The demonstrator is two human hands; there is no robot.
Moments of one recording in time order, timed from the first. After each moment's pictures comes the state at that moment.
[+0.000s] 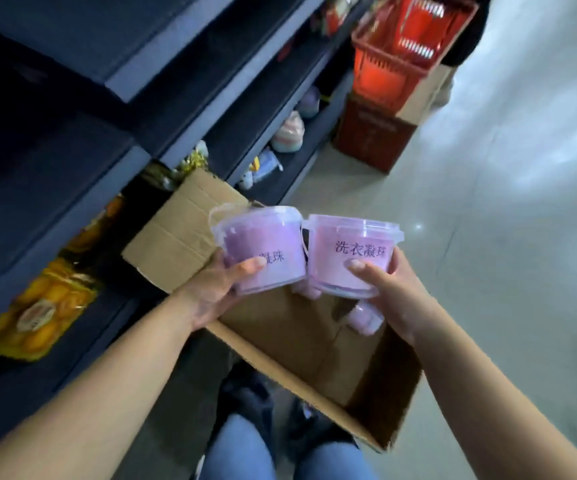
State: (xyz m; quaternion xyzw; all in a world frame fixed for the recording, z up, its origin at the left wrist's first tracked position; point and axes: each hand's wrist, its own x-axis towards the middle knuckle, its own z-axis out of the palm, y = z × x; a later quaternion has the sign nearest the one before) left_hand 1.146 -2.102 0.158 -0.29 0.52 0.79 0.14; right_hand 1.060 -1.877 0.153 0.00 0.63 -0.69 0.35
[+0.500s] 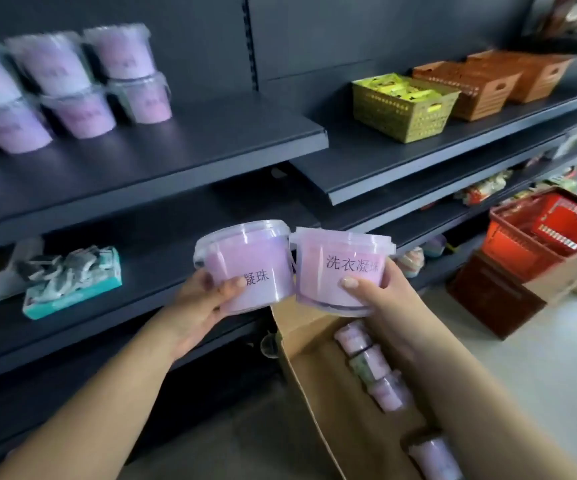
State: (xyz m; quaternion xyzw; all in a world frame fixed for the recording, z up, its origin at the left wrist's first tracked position) left_hand 1.346 -2.132 0.313 -0.33 0.53 0.74 -0.23; right_hand 1.139 -1.989 0.291 -0.31 0.59 -0.62 0.43
